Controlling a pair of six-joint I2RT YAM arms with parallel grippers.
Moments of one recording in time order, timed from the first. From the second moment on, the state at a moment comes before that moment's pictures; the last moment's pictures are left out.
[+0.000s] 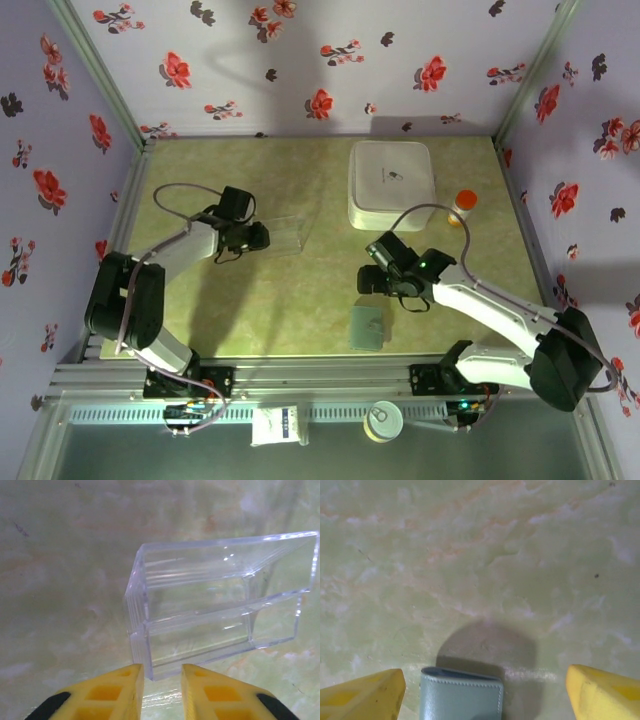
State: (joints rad) left arm -0.40 1.58 0.96 -0.44 0.12 -0.47; right arm 0.79 1.18 0.81 -0.81 0.11 0.76
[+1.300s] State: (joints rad) left arm -0.55 2.05 1.56 -0.62 -0.01 -0.47; right arm 1.04 1.42 0.86 -0.89 0.15 1.08
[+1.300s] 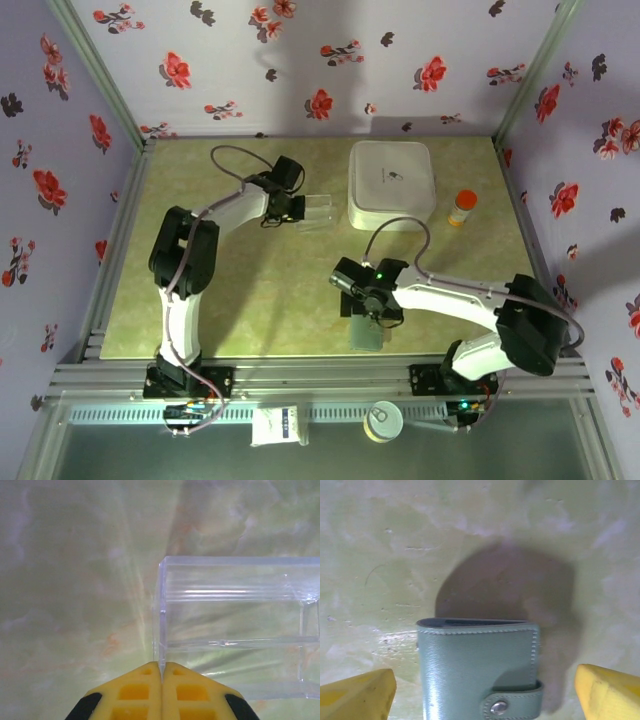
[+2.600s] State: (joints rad) left arm -0.56 1.84 1.36 -0.55 -0.01 -0.49; right arm 1.12 1.46 0.78 -0.80 0.08 1.24
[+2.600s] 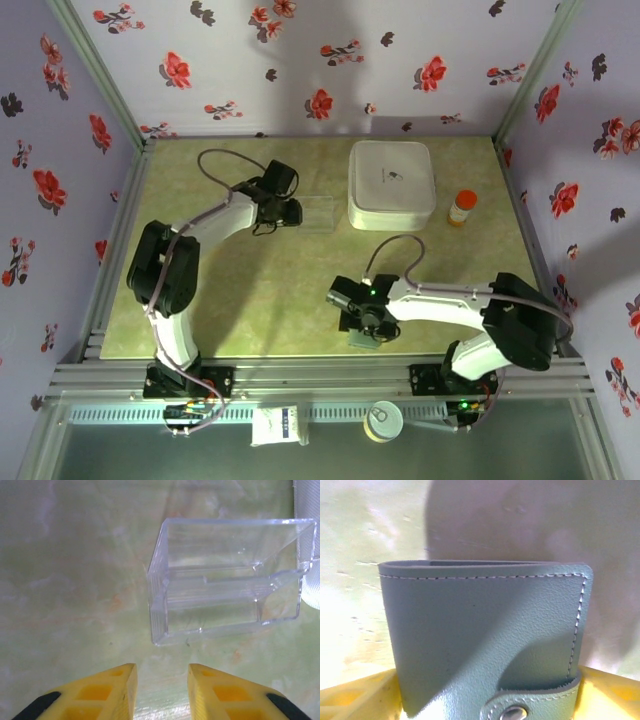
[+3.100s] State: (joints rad) left arm -0.43 1.53 1.01 -0.48 0.08 -0.52; right arm 1.07 1.74 1.16 -0.85 0.09 1.04
